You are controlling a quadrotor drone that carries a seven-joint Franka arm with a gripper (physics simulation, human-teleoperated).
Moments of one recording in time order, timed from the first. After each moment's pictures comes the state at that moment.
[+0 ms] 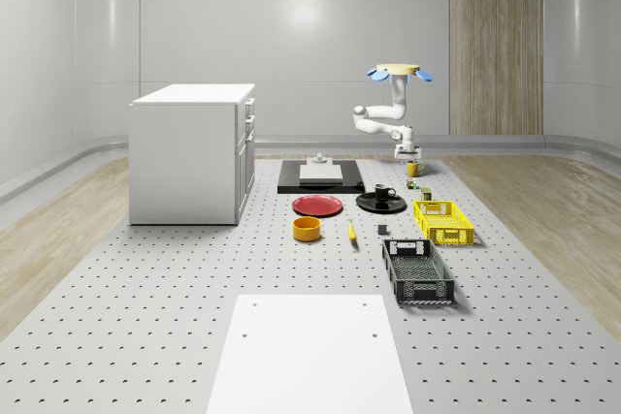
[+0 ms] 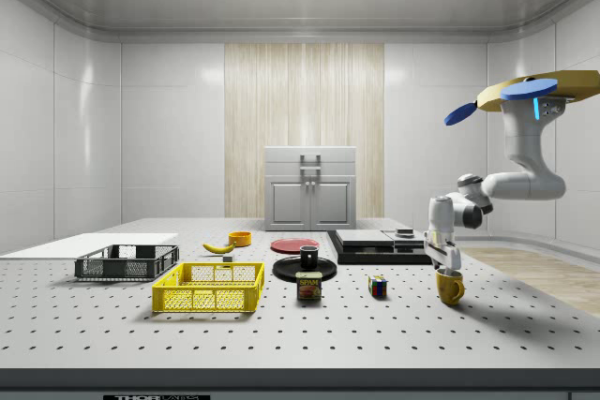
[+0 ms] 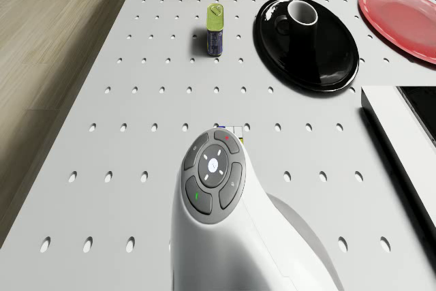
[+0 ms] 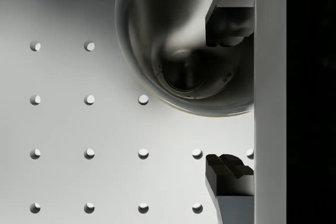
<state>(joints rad) -1.25 -1.49 1.16 -2.77 -1.98 1.64 1.70</state>
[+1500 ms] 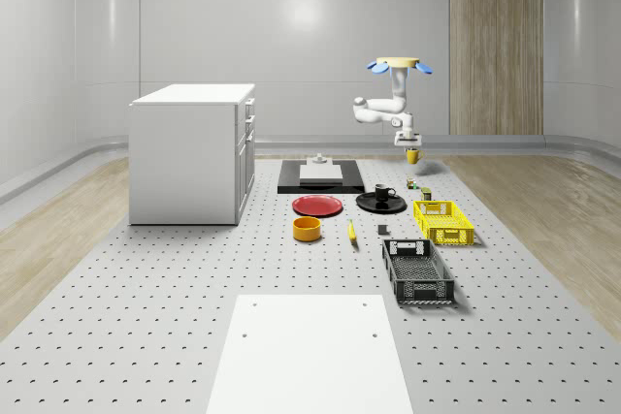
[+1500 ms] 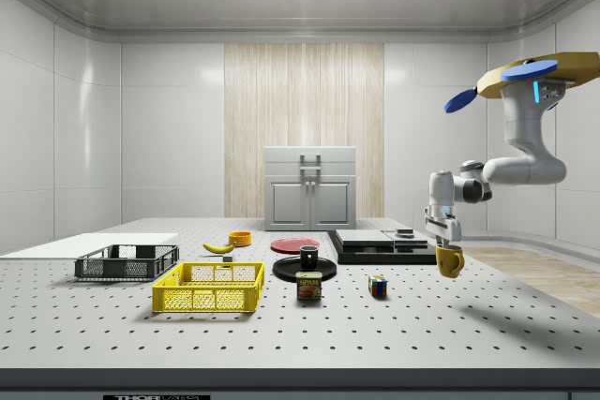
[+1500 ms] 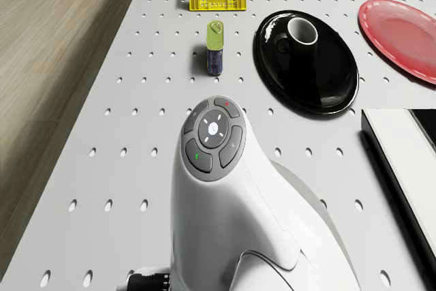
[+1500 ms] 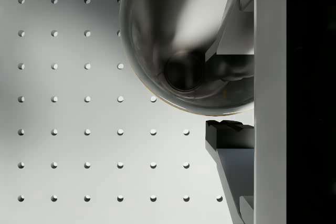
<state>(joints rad) -1.23 -1.49 1.29 -2.82 -1.86 1.59 1.70</state>
